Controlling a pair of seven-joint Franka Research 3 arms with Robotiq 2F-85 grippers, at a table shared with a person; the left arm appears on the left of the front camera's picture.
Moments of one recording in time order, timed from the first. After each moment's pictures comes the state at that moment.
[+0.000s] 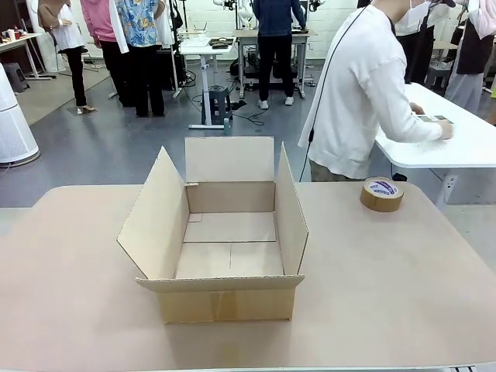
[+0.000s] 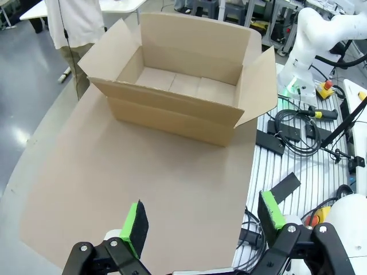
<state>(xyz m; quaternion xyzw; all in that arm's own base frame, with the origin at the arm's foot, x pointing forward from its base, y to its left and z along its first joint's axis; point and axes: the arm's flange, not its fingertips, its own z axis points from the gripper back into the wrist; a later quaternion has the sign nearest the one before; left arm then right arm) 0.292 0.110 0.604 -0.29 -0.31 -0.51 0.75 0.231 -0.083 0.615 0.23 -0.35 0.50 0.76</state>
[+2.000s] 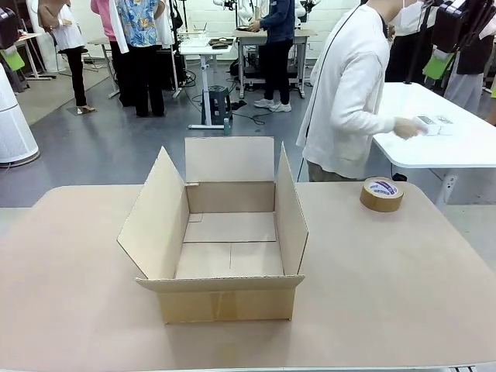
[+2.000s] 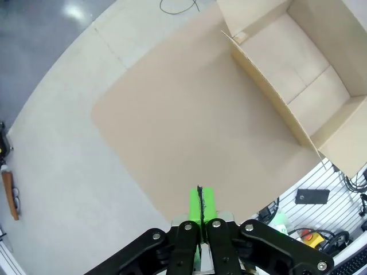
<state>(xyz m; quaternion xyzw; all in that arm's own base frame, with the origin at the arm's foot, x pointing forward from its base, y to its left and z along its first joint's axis) 0.392 -0.059 0.744 0.01 -0.15 -0.28 0.95 0.328 0.094 0.740 0.03 -0.14 0.32 0.94</state>
